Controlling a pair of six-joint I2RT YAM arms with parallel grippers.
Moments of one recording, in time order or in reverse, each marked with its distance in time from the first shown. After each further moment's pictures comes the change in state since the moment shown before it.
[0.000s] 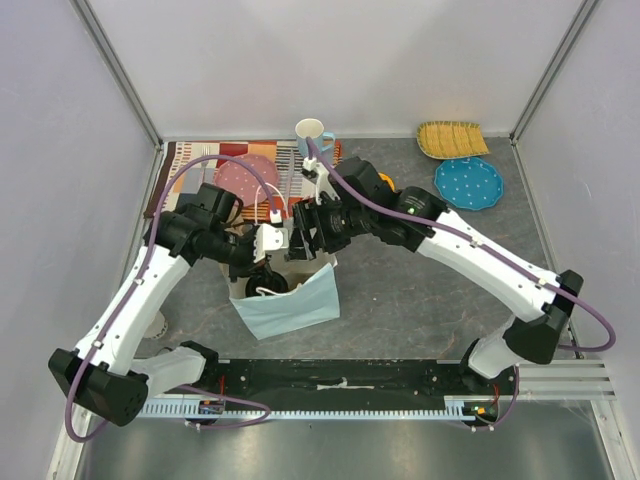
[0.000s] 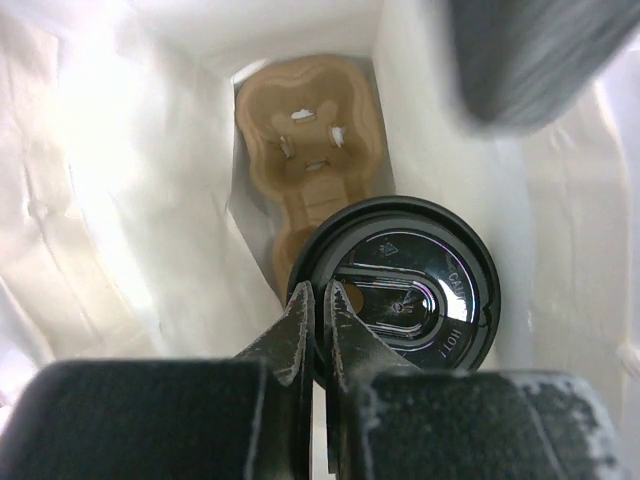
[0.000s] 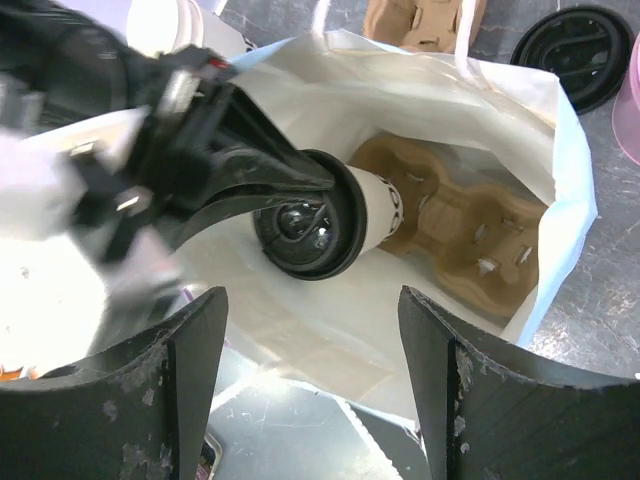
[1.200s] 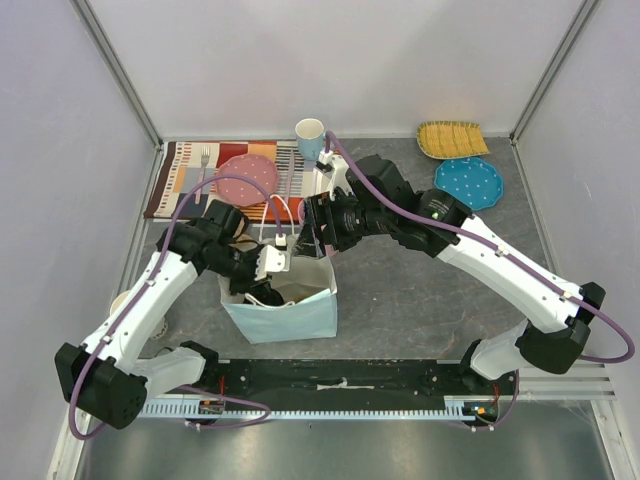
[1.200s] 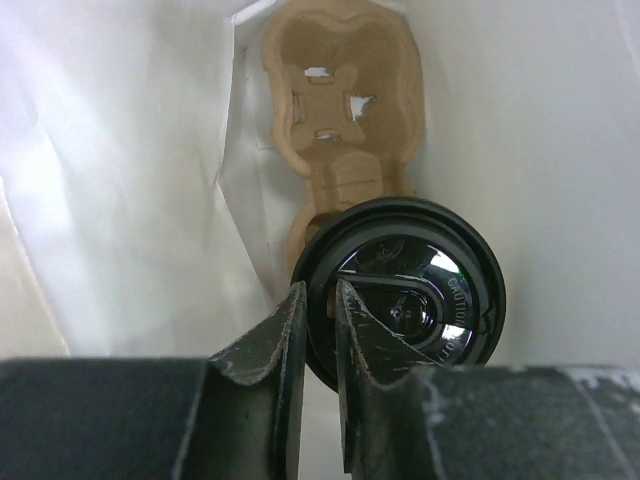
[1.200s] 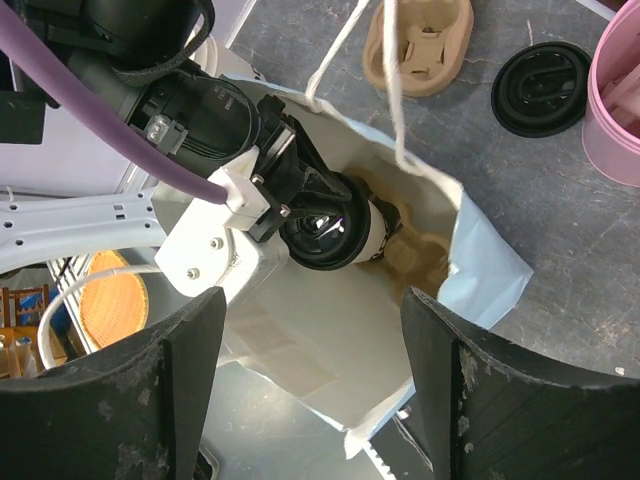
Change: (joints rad) left arm -0.004 -0.019 -0.198 0.051 -0.003 0.140; right arm 0.002 -0.099 0.000 -0.010 0.055 0.000
